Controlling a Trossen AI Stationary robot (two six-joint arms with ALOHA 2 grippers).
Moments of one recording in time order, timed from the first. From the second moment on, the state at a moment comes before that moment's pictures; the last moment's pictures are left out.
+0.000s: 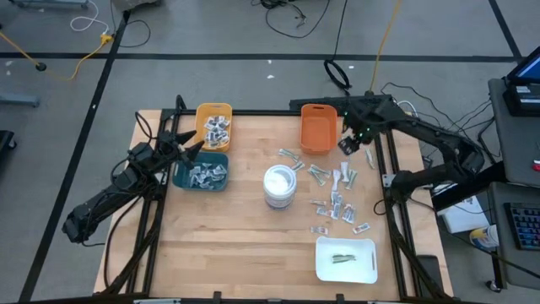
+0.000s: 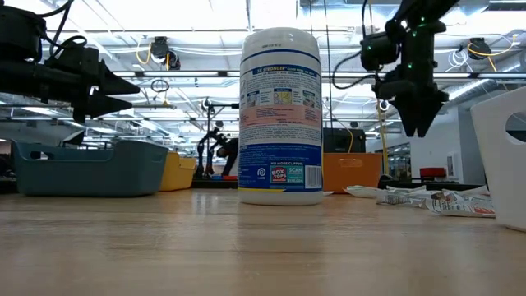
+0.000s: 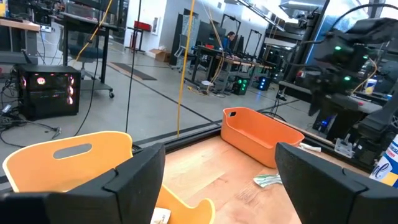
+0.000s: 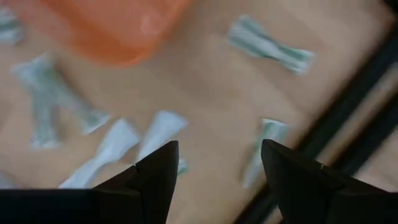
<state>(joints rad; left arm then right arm) 0.71 0.01 0.02 0.03 0.08 -0.24 -0.73 1.31 1.05 -1.18 0.08 0.25</state>
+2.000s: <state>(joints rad) 0.71 0.01 0.02 0.03 0.08 -0.24 -1.03 1.69 0.94 -0.78 0.18 1.03</state>
